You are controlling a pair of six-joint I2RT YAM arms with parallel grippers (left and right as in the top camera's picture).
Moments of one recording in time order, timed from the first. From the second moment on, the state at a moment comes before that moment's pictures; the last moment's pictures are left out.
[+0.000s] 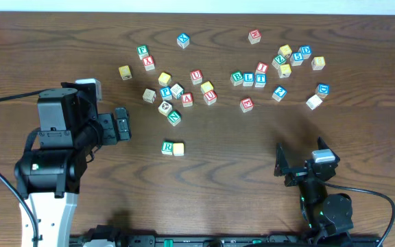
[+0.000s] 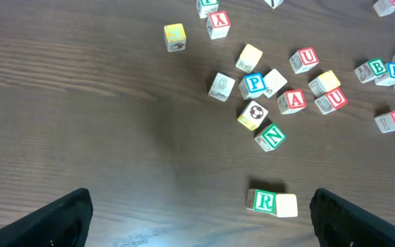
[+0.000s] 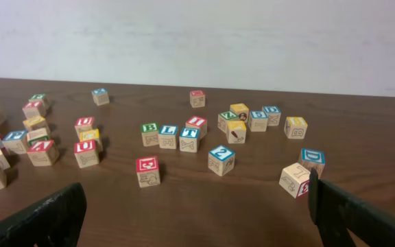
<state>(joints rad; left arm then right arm) 0.02 1.02 1.10 -0.92 0.10 -0.10 0.26 0.02 0.01 -0.06 0.11 0.04</state>
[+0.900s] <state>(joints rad) 0.02 1.04 1.10 -0.92 0.10 -0.10 0.26 0.40 0.52 -0.25 -0.14 -0.02</state>
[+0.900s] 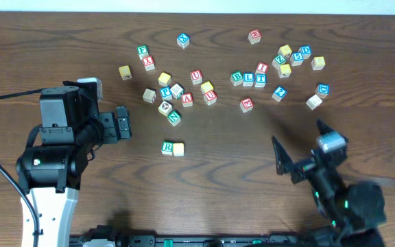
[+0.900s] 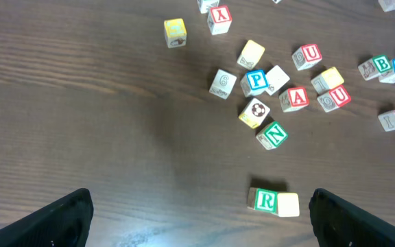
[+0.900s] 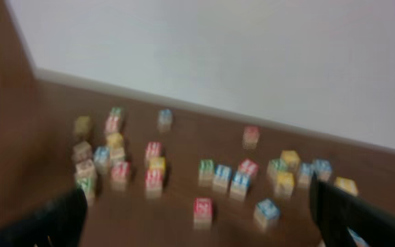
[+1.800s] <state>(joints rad) 0.02 1.04 1.10 -0.92 0.10 -0.10 0.26 1.68 1.56 -0.73 -0.41 -0.23</state>
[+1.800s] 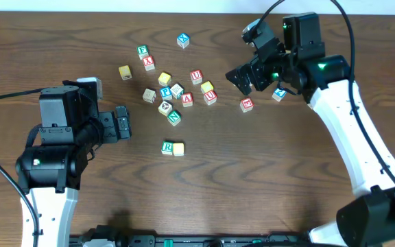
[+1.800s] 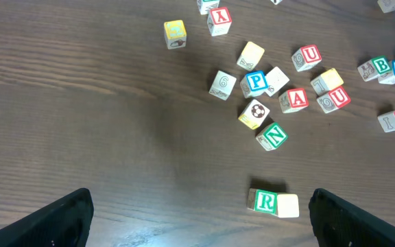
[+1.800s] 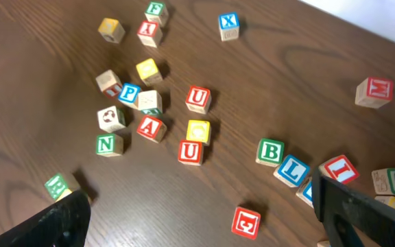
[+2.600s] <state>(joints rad) 0.02 1.04 1.10 -0.92 0.10 -0.10 0.26 1.89 1.63 -0.59 -0.17 -0.06</state>
